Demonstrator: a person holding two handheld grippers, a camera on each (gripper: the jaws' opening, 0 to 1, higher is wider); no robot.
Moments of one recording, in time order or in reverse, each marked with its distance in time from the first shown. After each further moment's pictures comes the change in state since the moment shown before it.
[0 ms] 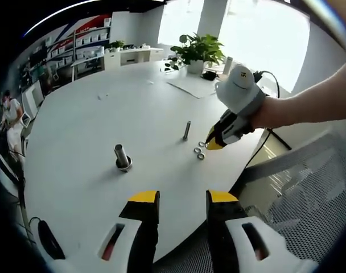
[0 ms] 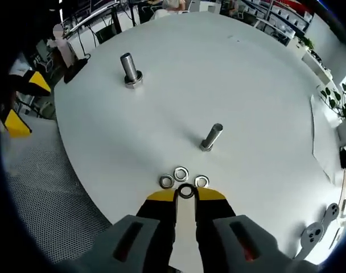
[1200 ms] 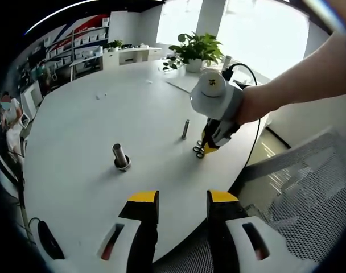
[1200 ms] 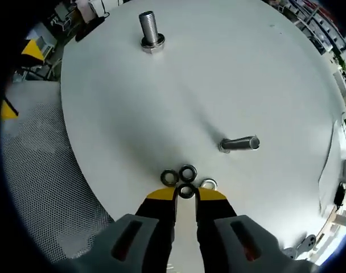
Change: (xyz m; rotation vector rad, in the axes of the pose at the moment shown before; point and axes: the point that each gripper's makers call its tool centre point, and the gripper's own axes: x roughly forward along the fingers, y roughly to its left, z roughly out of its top) left arm 0.001 -0.002 -0.001 0.004 0.005 -0.005; right arm 0.026 0.009 -0.012 -0.252 0.275 0.074
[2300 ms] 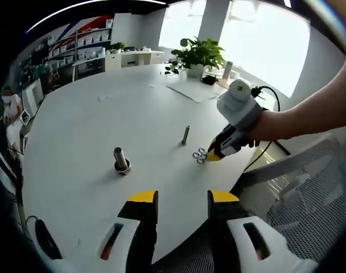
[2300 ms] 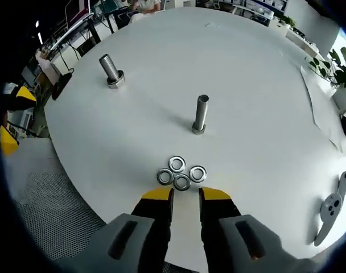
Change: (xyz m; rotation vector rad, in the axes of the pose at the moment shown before) left arm -0.001 0.001 0.006 -0.028 -0.033 -0.005; right arm -0.005 -0.005 -0.011 0.430 -0.263 -0.052
